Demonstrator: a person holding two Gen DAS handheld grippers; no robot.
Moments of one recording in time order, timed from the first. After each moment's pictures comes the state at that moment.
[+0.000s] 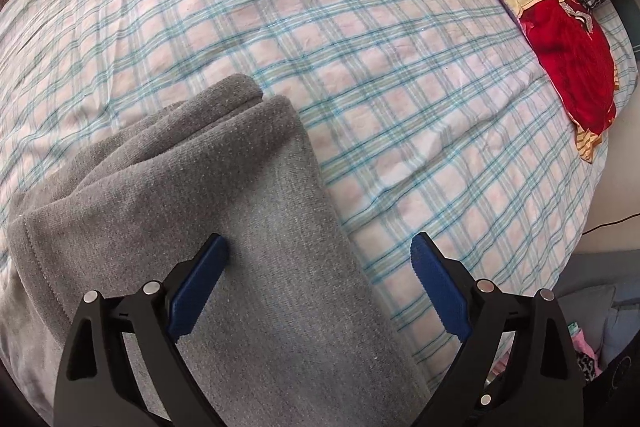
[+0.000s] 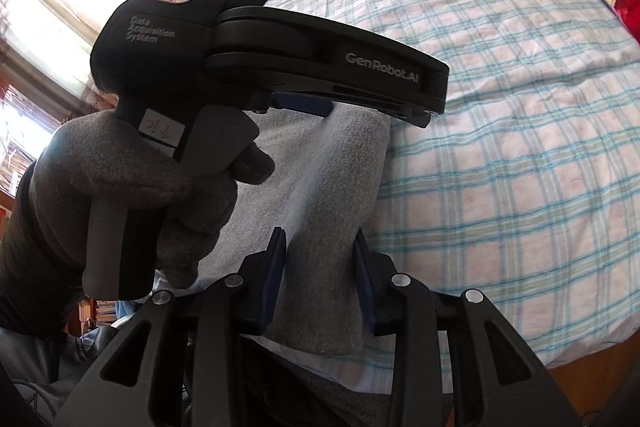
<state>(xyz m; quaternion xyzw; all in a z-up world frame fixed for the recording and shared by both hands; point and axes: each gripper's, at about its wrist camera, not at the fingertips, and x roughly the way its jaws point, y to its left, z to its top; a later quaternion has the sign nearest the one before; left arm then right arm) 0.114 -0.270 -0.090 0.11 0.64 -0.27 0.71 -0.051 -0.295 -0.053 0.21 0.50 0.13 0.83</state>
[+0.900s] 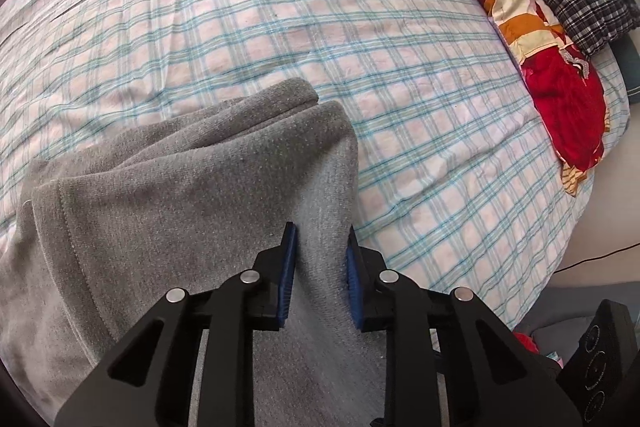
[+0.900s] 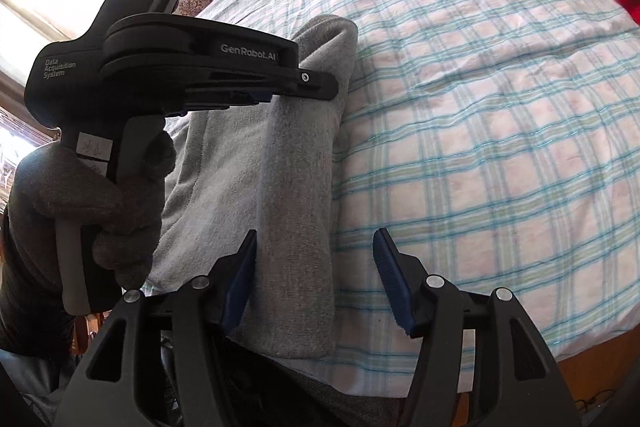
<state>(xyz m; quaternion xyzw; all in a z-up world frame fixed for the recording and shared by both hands) 0.111 -0.224 -0.067 0.04 0.61 -0.27 0.74 -0.059 -0.315 -0.060 0.25 0.52 0.12 0.81</state>
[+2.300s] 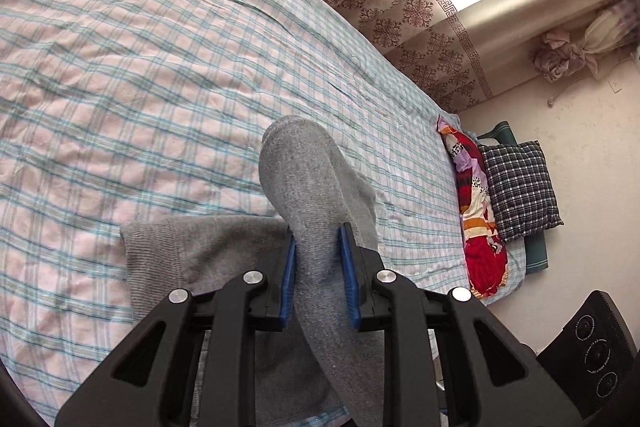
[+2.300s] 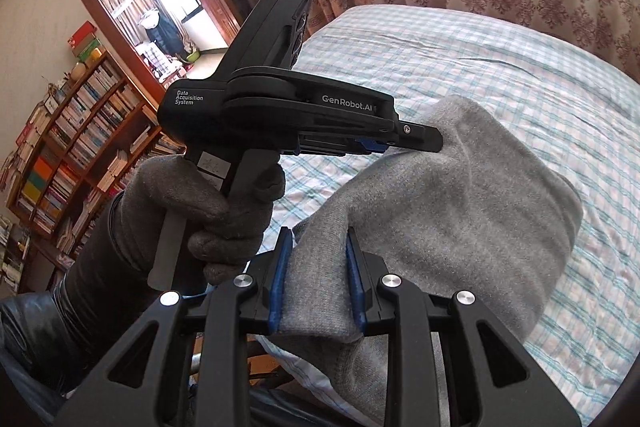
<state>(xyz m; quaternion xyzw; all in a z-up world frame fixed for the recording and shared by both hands) 0.120 0.227 -0.012 -0.30 0.49 -0.23 0.79 0.029 0.049 0.066 0.00 0.46 0.41 0.79</state>
